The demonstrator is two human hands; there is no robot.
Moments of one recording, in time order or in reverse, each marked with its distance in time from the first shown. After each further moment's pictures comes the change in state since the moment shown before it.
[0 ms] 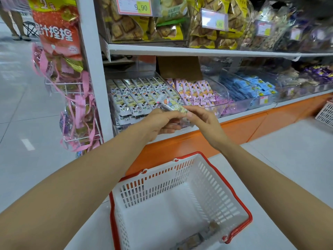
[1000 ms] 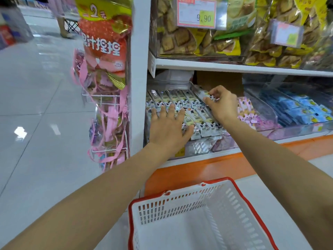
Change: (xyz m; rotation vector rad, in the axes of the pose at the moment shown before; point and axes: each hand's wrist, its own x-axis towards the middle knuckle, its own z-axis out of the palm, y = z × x) left_hand 0.044 -0.012 -0.079 1.487 0.467 0.311; right_hand 0.180 0.025 0.035 -0.646 0.356 0.082
